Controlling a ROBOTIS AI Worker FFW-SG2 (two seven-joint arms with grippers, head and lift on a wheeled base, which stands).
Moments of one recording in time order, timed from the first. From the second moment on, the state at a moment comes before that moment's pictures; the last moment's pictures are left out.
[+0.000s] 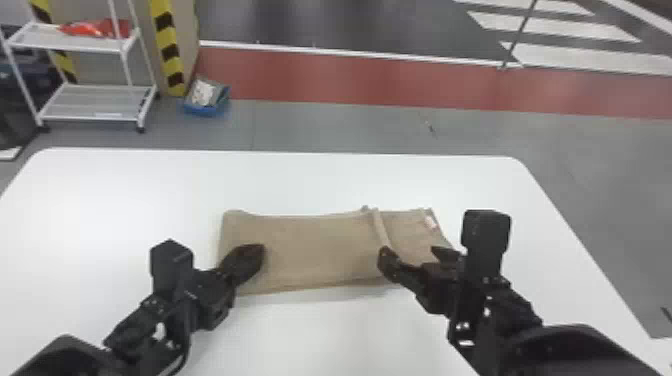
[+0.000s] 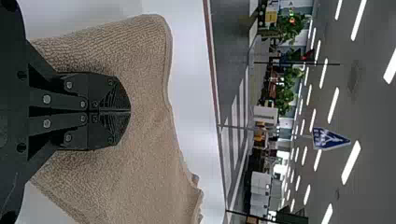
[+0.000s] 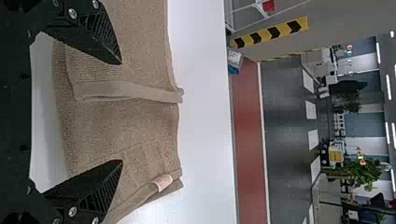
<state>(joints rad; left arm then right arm) 0.00 0.39 -0.50 -1.48 0.38 0.01 -0.16 0.29 -0.03 -0.02 -2.21 -0.13 0.87 0.02</state>
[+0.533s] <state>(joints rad) 0.02 0.39 -0.50 -1.49 0.38 -0.02 -0.17 0.15 0.00 -0.04 -2.01 -0.25 0.93 -0.02</state>
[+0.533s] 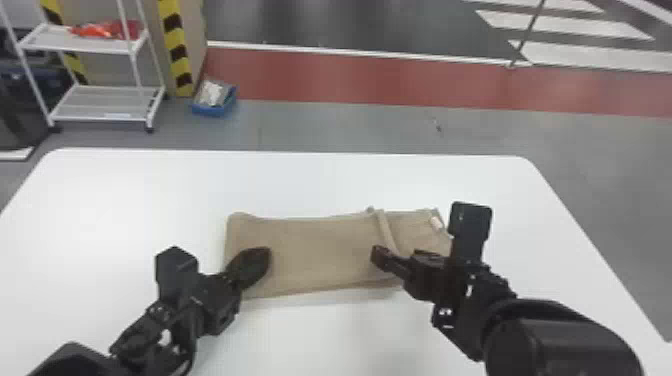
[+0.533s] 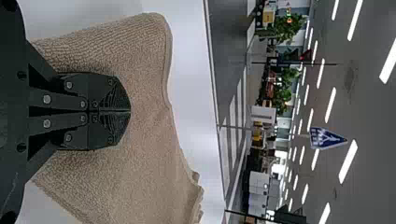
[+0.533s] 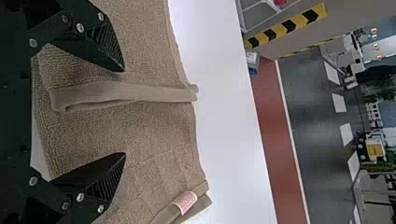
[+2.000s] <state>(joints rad) 0.05 0.40 -0.50 -1.50 0.38 -0.05 -0.18 0.08 0.00 -0.06 -1.97 -0.37 1.06 -0.05</state>
